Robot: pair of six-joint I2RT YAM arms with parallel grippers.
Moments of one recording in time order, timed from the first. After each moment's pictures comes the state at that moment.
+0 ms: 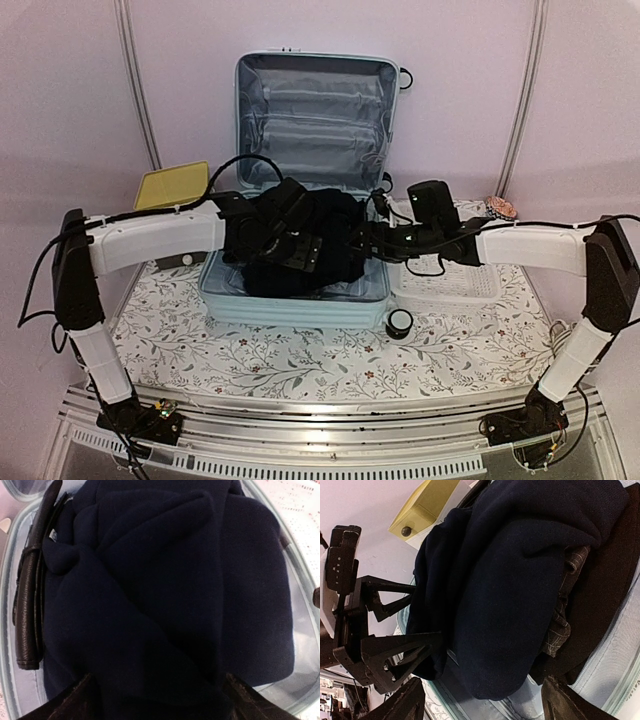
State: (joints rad) left arm -0.90 1.81 1.54 -0.68 -0.47 -0.48; right arm 0.68 1.67 1.15 0.01 -0.40 0.56
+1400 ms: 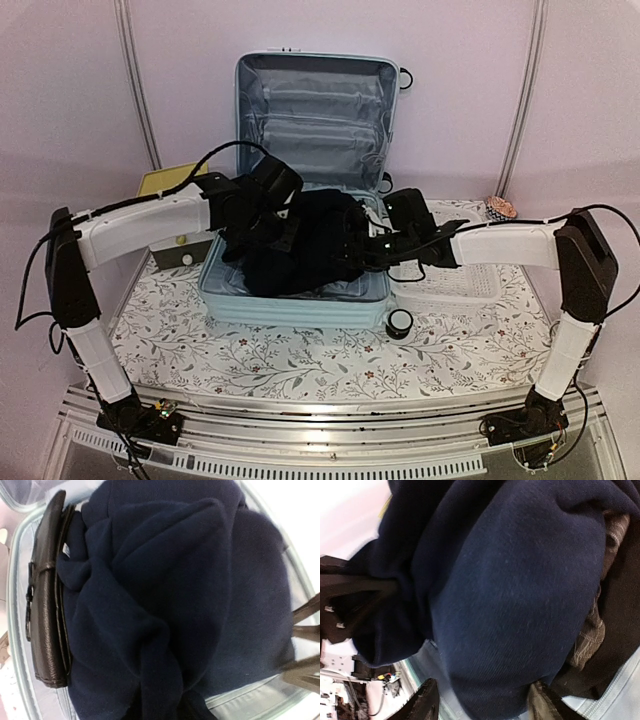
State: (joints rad) left arm -0.81 1.78 1.58 -0.73 -0.35 -0.35; right arm 0.73 1.80 1.22 0.00 -0.39 0.58
